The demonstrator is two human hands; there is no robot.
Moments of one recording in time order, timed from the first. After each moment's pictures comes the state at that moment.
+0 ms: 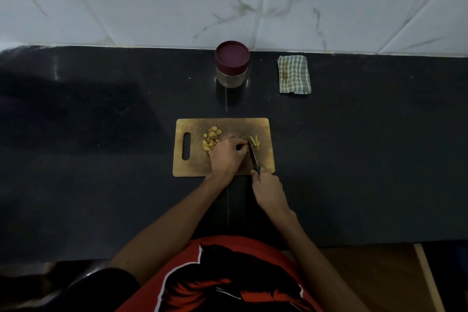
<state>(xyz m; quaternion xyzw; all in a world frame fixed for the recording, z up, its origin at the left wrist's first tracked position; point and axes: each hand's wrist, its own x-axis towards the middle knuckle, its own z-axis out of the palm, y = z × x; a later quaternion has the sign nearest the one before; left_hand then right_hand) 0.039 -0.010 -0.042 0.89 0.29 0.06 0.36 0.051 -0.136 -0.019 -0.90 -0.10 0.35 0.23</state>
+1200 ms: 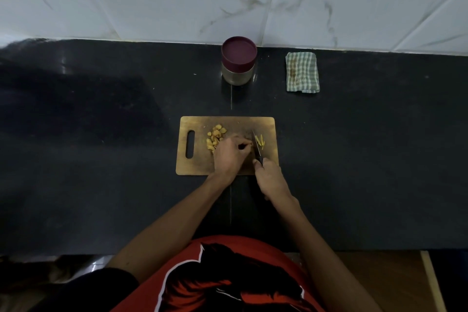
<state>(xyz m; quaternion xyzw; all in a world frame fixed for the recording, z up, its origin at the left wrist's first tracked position) 0.039 -0.006 -0.046 0.87 0.28 0.08 0.40 0.074 -0.119 -0.019 -0.87 -0.05 0.40 0.29</state>
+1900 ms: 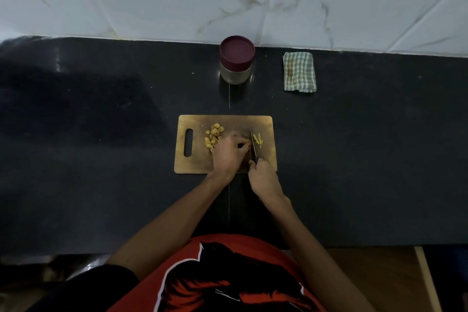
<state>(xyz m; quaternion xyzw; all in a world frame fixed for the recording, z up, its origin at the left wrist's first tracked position) 0.041 -0.008 -0.052 0.87 0.28 0.07 0.39 0.062 -0.114 -0.023 -0.89 -0.06 0.36 0.26</state>
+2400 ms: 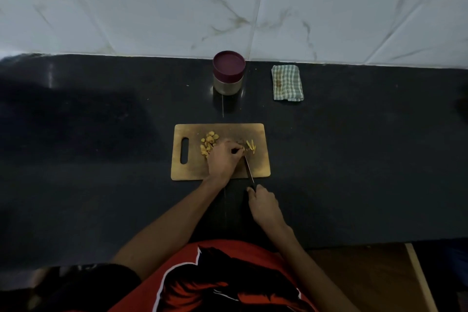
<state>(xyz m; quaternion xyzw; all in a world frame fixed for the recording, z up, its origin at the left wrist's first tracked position) 0.038 -0.008 -0.049 0.88 0.28 0.07 0.39 0.024 -0.152 -0.025 -0.91 -0.09 0.36 0.20</state>
